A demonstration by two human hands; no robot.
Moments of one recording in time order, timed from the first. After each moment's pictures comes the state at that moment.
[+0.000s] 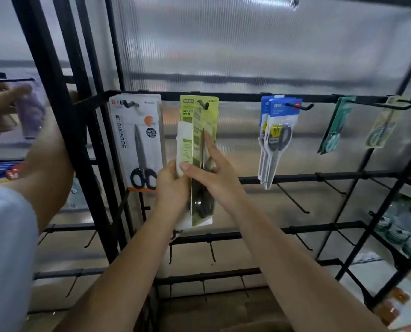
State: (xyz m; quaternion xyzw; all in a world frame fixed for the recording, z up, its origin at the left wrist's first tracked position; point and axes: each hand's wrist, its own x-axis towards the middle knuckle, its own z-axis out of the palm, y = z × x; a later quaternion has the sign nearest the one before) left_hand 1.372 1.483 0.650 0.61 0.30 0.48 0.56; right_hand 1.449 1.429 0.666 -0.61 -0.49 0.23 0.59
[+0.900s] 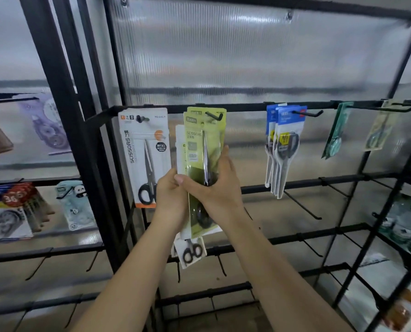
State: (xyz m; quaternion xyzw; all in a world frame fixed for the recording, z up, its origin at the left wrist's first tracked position) left_hand 1.356 1.508 0.654 0.56 0.24 0.48 0.63; right_hand 1.422 1.449 0.660 -0.65 -0.45 0.07 0.60
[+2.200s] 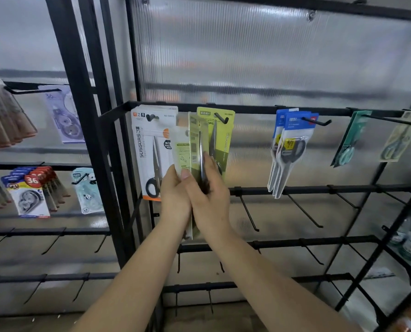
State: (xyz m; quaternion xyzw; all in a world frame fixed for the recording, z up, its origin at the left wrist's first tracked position) left_hand 1.352 1.474 0.675 0.49 0.19 0.52 0.67; right_hand 1.397 1.449 0.653 -0.56 -0.46 0.11 0.68
